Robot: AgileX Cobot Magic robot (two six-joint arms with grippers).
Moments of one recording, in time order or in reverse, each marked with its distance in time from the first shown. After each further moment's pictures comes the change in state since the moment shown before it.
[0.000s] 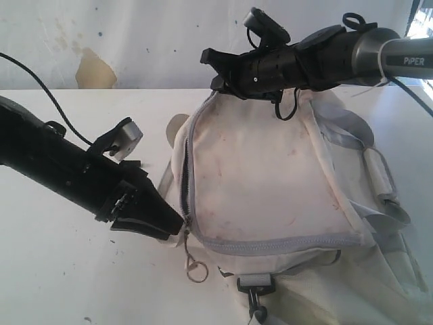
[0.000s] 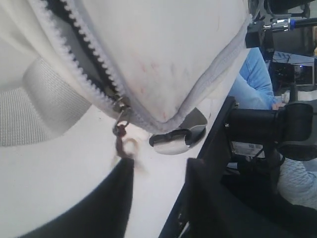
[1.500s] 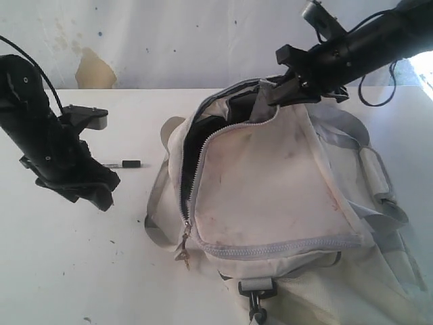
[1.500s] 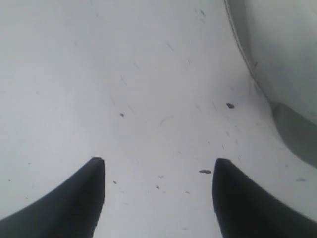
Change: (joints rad) left arm 0.006 0.000 -0.210 0.945 -0.338 -0.653; right arm -0.293 -0.120 -0.002 -0.303 0.706 0.026
